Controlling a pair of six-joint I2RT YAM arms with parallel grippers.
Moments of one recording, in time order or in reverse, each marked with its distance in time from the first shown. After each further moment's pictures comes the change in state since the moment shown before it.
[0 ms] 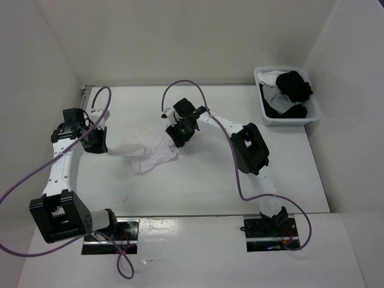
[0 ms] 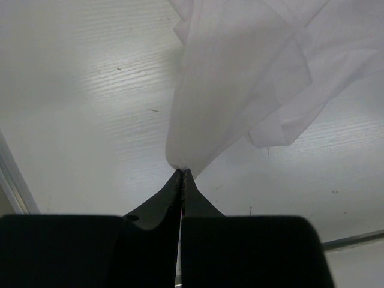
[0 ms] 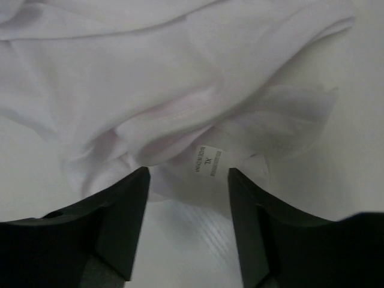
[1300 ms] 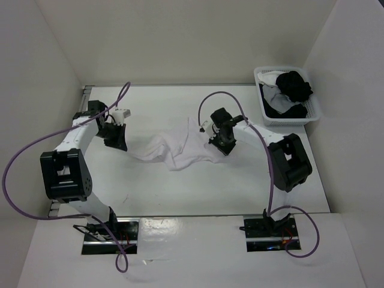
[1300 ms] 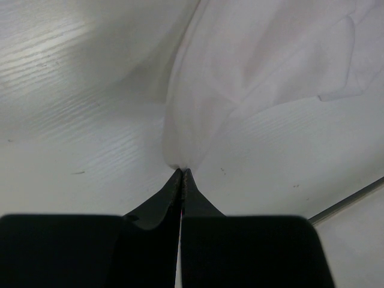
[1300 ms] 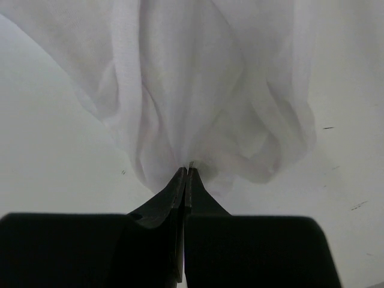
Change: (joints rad) left arm -0.129 0.386 0.139 -0.030 0.172 0.016; right arm -0.191 -0.452 -0.598 -0.077 0.259 -0.198
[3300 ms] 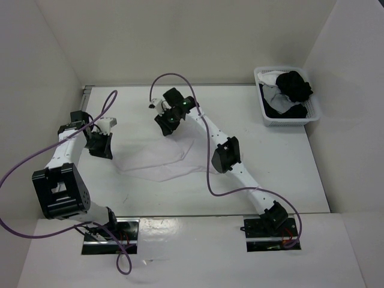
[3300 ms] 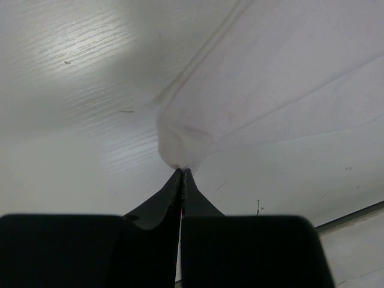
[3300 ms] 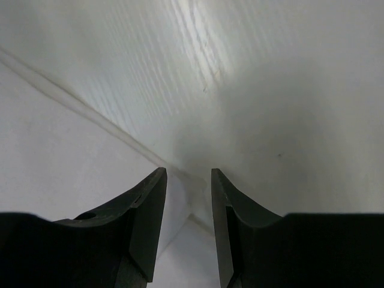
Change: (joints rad) left arm 0.156 -0.166 -0.158 0.013 -0.080 0.123; right arm 0.183 1.127 1.804 -0.360 -0.378 0.112
